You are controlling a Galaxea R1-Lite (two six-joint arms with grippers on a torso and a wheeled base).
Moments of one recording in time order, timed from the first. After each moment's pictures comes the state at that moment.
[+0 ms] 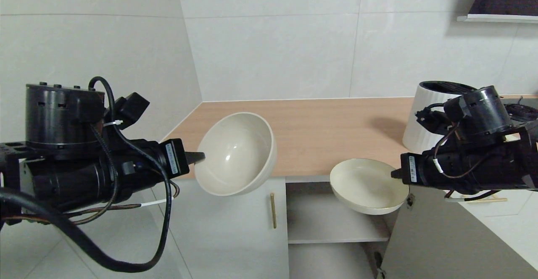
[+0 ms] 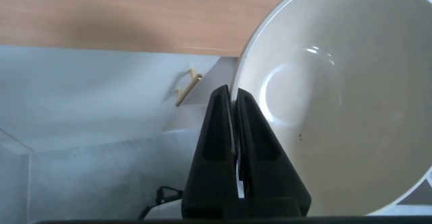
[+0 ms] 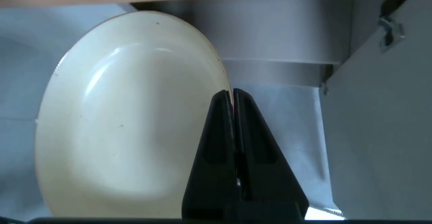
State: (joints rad) left arm -0.37 1.46 -0.83 -0.19 -0.07 -0.51; right arm 0.43 1.61 -1.01 0.11 -0.04 0.39
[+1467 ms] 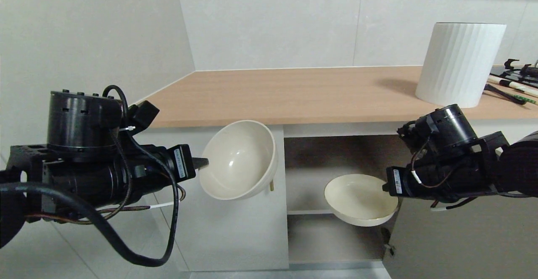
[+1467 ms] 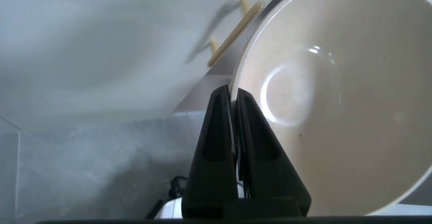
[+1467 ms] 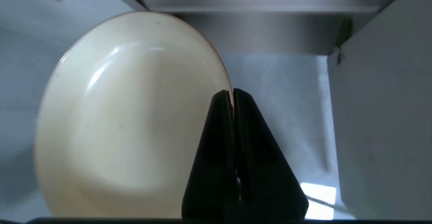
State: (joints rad) left arm -0.37 1.50 -0.83 -0.19 -0.07 -0.51; right arm 0.43 1.72 -1.01 0.11 -0.05 0.39
